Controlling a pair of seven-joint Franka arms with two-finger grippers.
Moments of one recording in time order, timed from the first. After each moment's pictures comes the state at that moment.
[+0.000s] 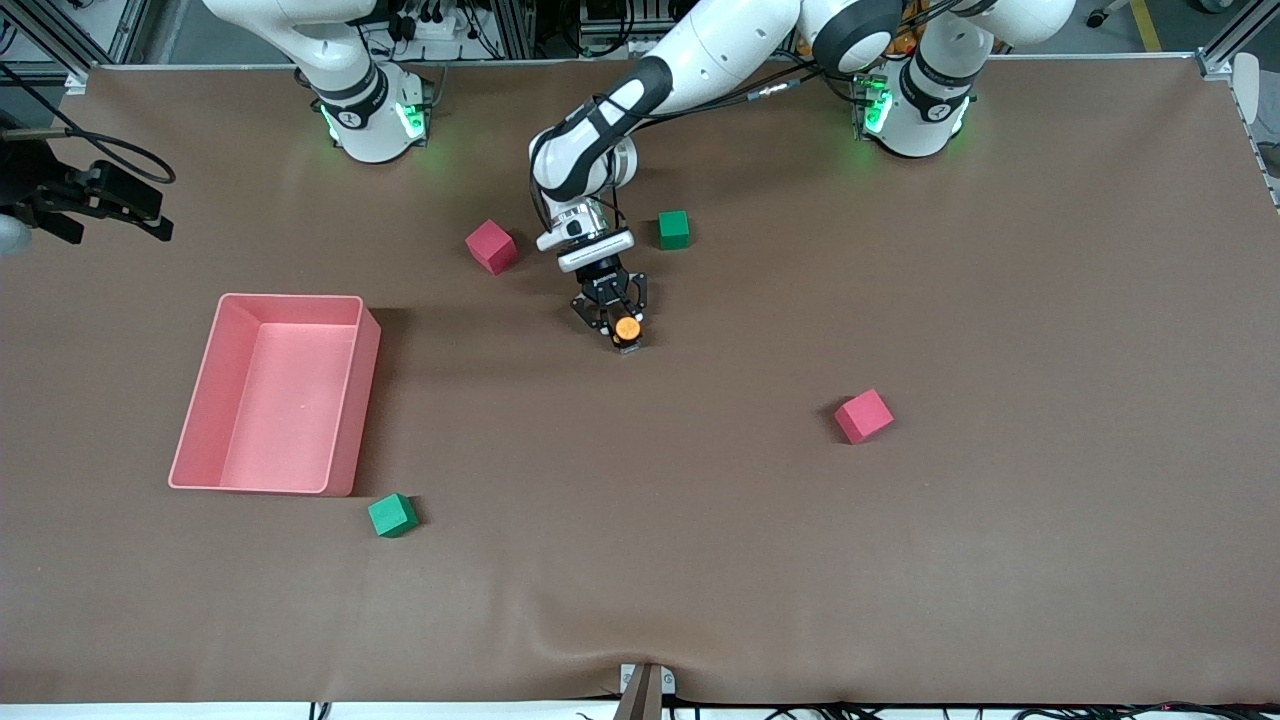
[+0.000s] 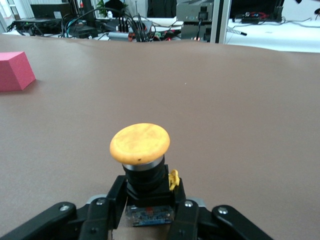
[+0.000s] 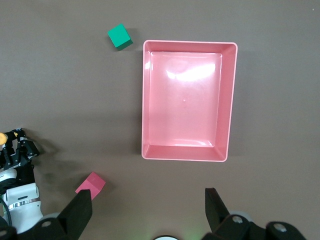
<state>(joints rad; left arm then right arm) -1.08 1.03 -0.21 -1.40 1.39 1.77 -2.39 0.04 -0.04 -0.04 -1.53 0.03 1.44 0.00</state>
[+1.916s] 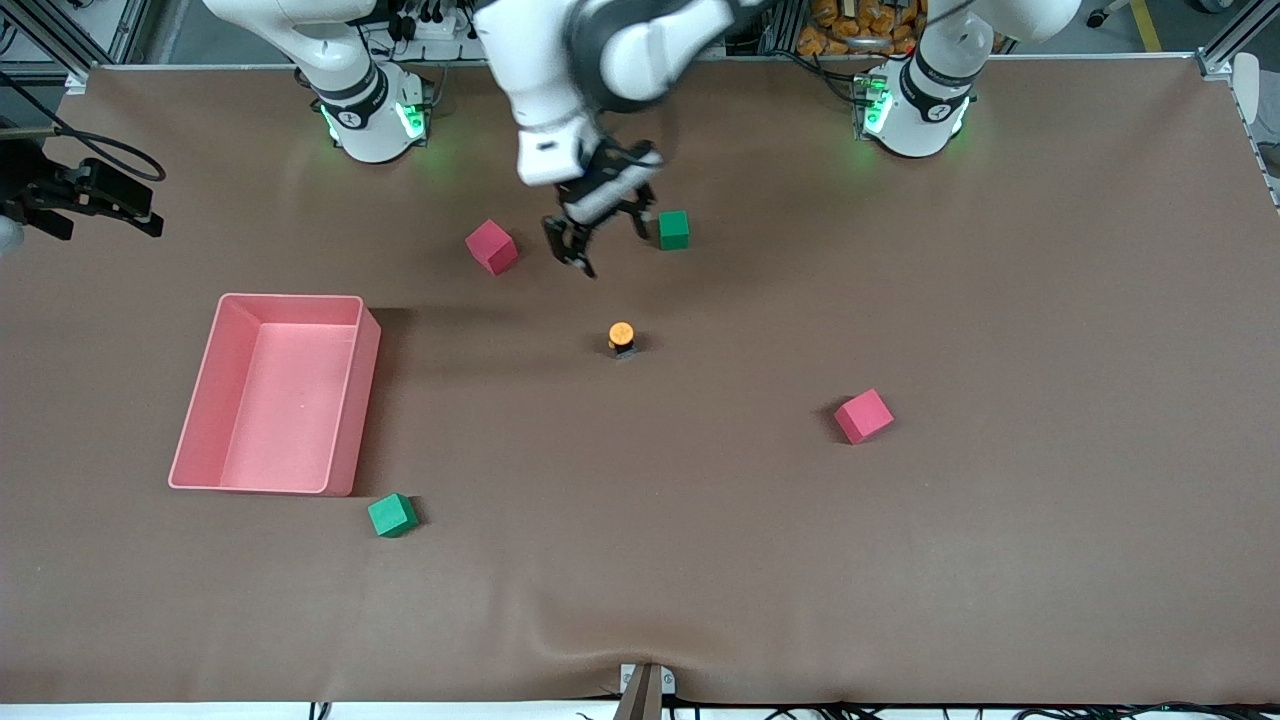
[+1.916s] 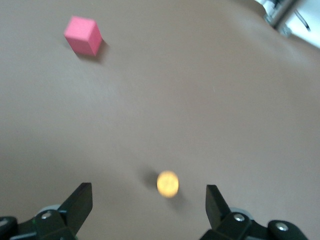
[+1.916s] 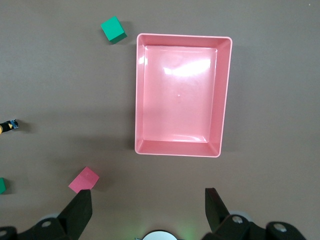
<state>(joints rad) -0.79 0.50 -0.28 -1.33 0.54 1.74 -1.90 0.04 -0.04 -0.05 -1.54 0.02 1.42 -0.03</state>
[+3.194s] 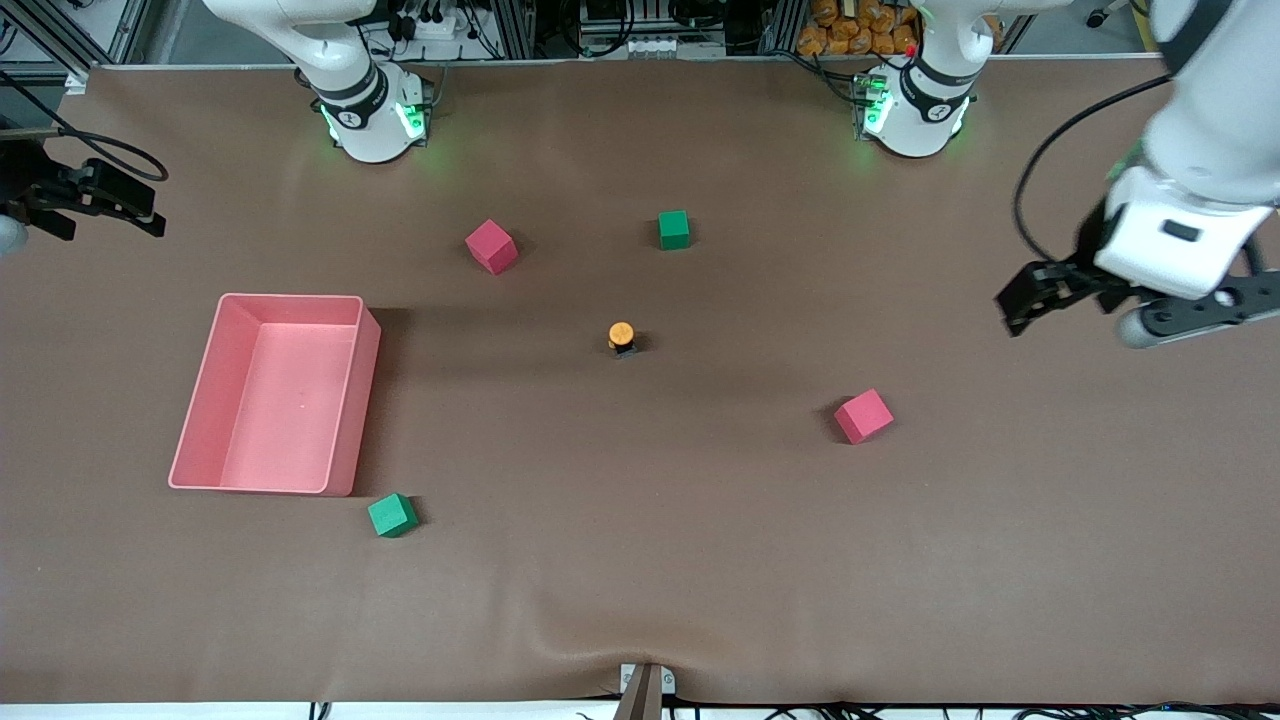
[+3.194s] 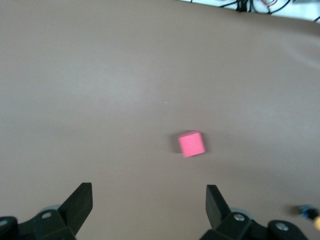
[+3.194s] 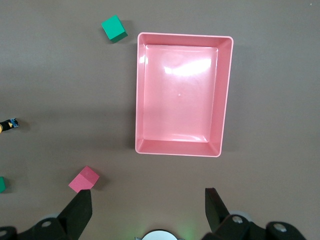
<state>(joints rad) -0.02 0.16 -0.24 -1.34 0.15 1.56 -0.41 0.04 -0.04 -0.05 -1.54 0.02 1.42 -0.03</state>
